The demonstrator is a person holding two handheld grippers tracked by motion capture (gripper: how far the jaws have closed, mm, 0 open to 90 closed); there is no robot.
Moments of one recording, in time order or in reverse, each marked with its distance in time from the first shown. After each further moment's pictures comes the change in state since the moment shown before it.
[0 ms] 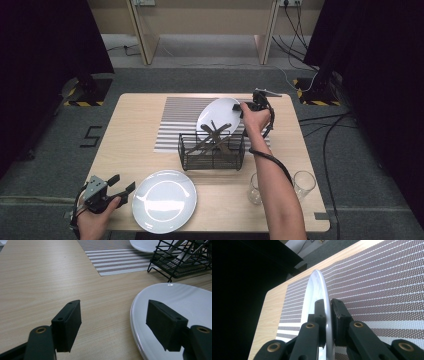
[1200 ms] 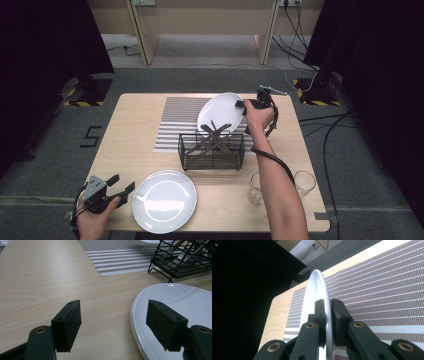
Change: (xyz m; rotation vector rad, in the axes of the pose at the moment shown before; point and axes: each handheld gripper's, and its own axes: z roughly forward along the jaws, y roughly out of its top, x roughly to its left) left arm 0.000 0.000 0.000 -0.002 0.002 0.000; right arm 0.004 0.006 -0.016 -0.049 0.027 0.012
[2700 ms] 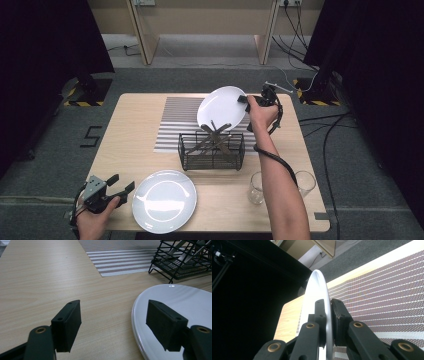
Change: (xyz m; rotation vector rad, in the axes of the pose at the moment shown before) left arm 0.001 0.000 0.000 -0.003 0.004 -0.003; right arm 0.008 0.007 -0.019 -0.057 0.059 0.011
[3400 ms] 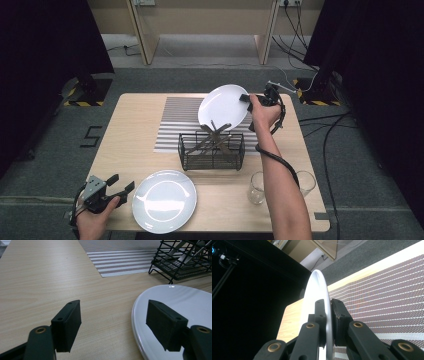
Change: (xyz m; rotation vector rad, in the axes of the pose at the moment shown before) left arm 0.000 0.000 0.000 -0.003 0.001 -0.002; right arm 0.001 0.002 -0.010 -0.019 0.015 0.002
